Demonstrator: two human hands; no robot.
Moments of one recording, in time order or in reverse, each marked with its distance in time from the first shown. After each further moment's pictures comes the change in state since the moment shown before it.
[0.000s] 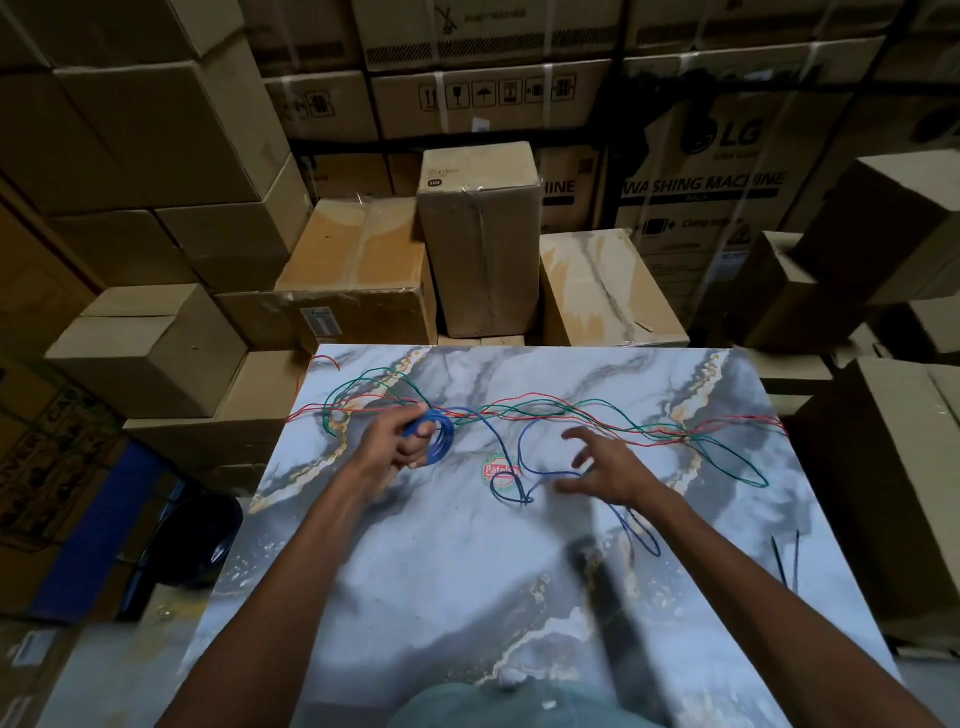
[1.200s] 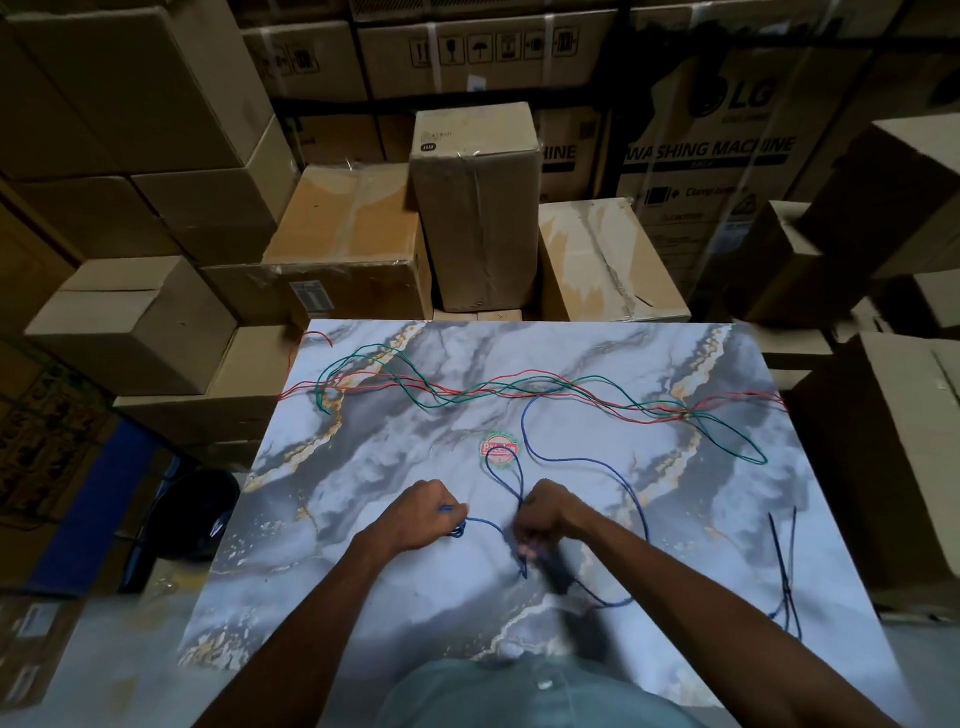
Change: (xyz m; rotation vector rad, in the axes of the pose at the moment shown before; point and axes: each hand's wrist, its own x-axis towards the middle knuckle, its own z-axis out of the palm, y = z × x) left_hand -0.002 -0.123 -0.016 1.204 -0.121 0.011; right_hand -0.001 -0.024 0.103 0.017 -0.416 0.373
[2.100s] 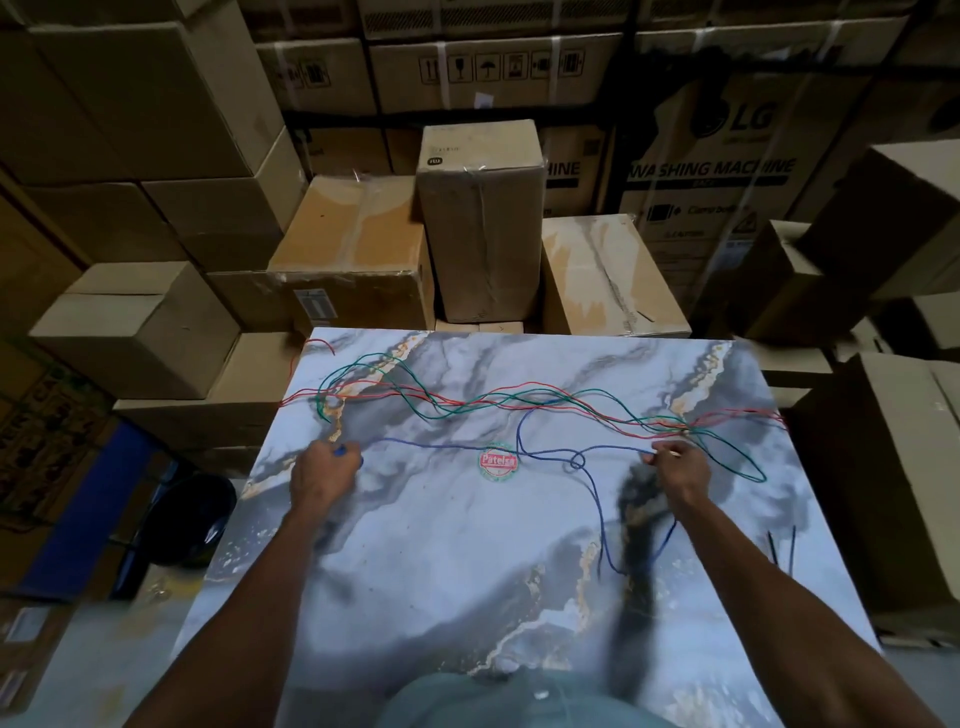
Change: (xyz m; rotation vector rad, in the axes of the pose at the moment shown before) left_hand -0.005 -0.052 -0.083 -0.248 0.589 -0.584; right_hand 0.040 0.133 -0.110 0.723 0.942 0.023
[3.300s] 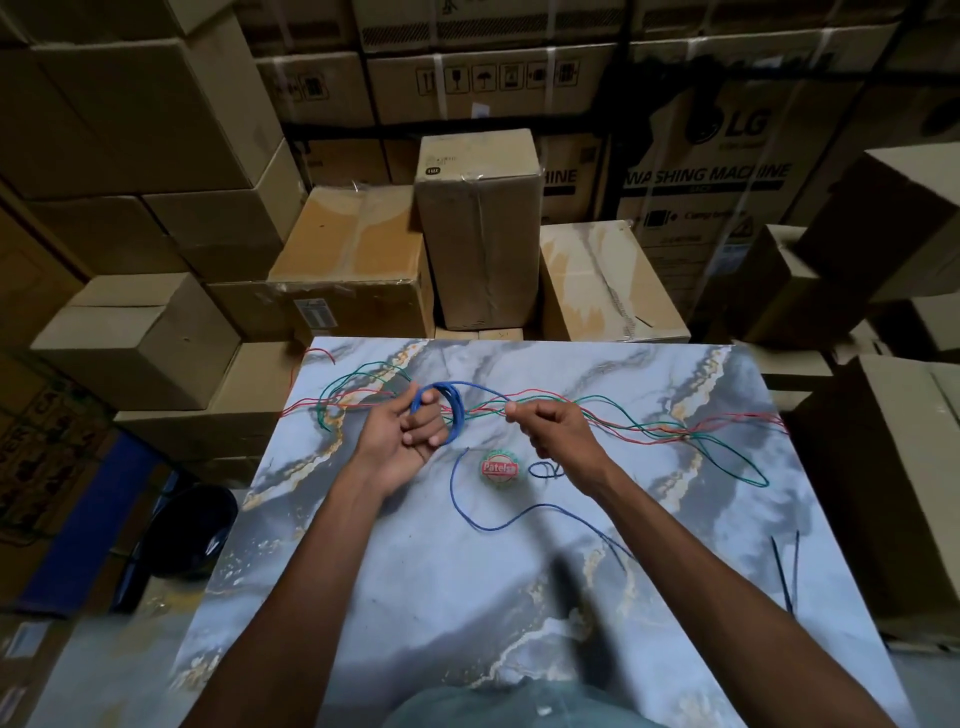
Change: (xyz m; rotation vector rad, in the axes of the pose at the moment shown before) left_hand -0.047 0.112 -0.002 -1.467 -0.951 -0.061; right_hand -0.135 -0.150 0.054 0.320 -0.740 -0.267
